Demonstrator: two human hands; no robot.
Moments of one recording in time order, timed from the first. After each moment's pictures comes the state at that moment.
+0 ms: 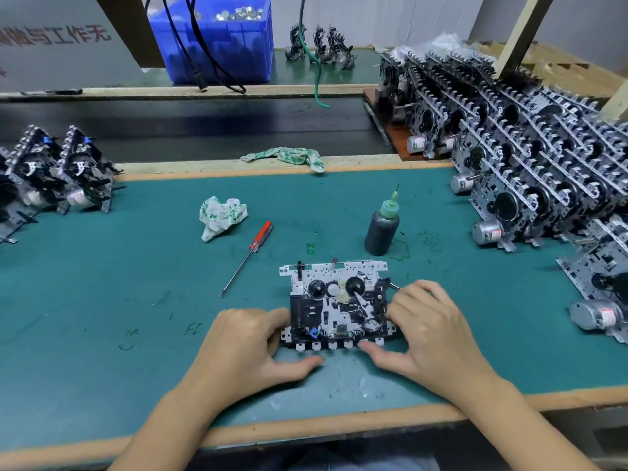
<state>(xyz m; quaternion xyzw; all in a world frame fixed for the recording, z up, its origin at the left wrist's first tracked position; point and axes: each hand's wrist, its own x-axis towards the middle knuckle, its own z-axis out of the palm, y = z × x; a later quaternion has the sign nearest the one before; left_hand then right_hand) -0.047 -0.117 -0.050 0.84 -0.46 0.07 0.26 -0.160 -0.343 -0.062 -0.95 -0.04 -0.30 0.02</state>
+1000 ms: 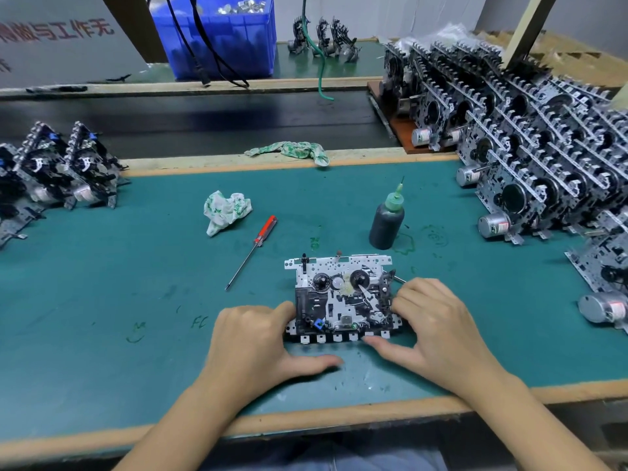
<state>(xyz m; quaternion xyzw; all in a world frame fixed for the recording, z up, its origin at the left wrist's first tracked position) -0.059 -0.125 -0.046 0.86 -0.43 0.15 0.22 -0.163 -0.341 -0.060 -0.96 -0.04 -0.27 0.08</state>
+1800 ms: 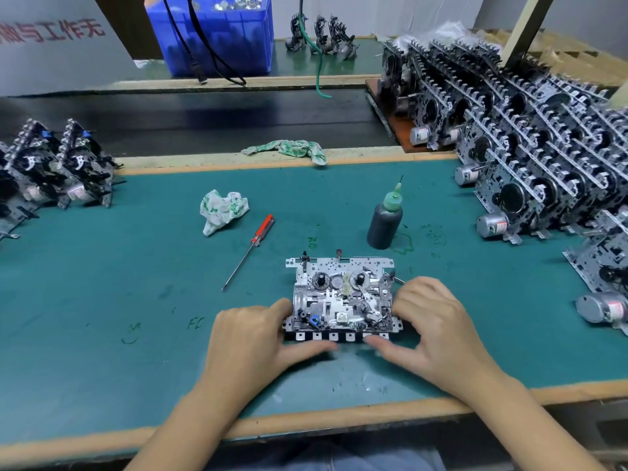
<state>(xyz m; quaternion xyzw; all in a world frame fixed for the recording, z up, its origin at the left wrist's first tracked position) -0.059 -0.127 -0.046 0.88 -0.40 0.10 0.24 -0.164 -0.339 -0.055 -0.95 -0.03 -0.26 0.14</state>
